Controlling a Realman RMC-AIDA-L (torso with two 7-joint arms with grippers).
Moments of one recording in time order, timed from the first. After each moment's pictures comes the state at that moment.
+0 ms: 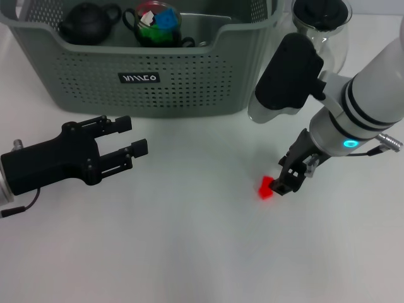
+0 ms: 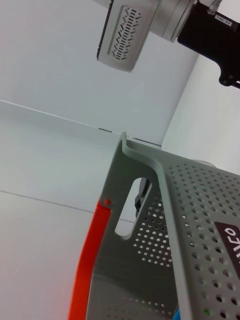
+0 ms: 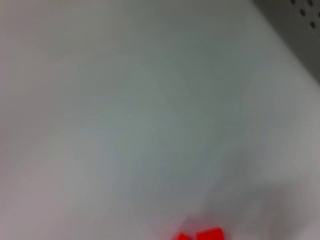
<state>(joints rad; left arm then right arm) -0.38 -2.15 0.31 0.63 2.14 1.76 -1.16 0.69 2.10 -1.78 -1.18 -2.60 -1.37 2.58</state>
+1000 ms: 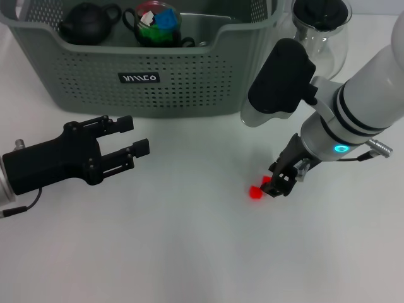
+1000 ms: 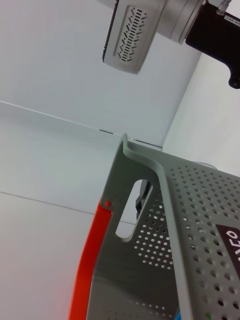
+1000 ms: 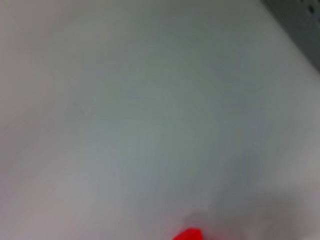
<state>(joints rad) -0.39 -2.15 0.31 0.62 2.14 1.76 -1.16 0.69 2.11 -1.80 -1.15 -2.57 -1.33 2.59</state>
